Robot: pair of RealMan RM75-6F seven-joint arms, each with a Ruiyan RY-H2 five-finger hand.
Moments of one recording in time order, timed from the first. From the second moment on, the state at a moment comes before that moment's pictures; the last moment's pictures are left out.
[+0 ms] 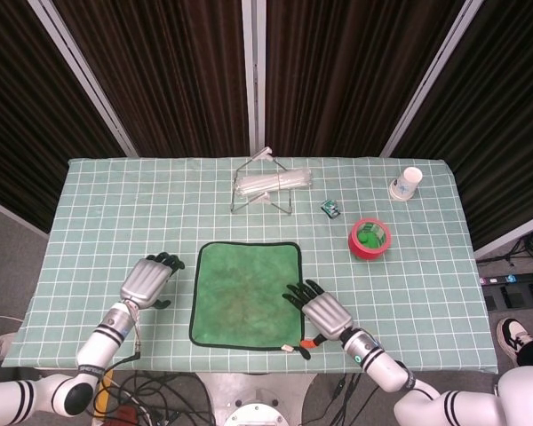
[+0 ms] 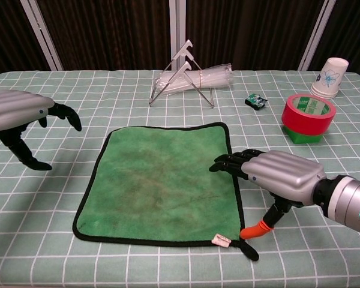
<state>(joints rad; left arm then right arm) -0.61 -1.43 -0.02 -1.66 1.08 1.03 0.51 0.61 -1.67 -0.06 -1.40 -1.42 0.94 -0.27</state>
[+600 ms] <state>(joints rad) -0.45 -1.37 -0.11 -1.63 1.08 1.29 0.32 0.45 -1.29 0.03 -1.60 -1.39 1.20 -0.14</state>
